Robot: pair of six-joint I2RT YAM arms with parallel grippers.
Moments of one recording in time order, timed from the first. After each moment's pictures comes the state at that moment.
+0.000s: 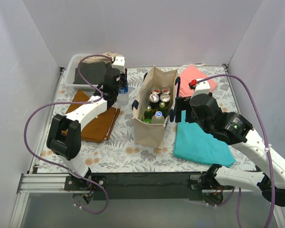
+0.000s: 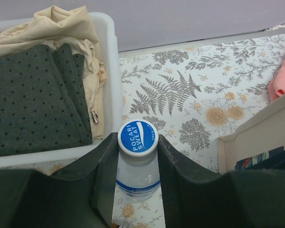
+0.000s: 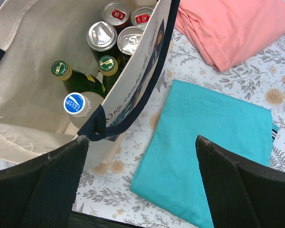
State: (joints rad) left arm -0.43 1.68 1.25 0.17 -0.28 -0.06; right arm 0.91 1.00 1.33 -0.93 0.54 0.42
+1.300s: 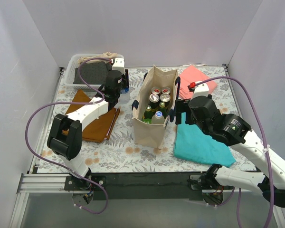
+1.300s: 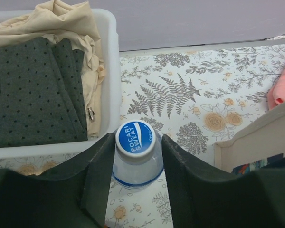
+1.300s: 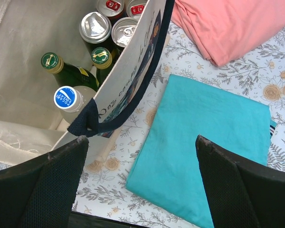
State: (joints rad) left arm -0.45 1.70 1.22 0.24 -0.33 -0.10; right arm 0.91 0.99 1.28 -0.93 0.54 0.42
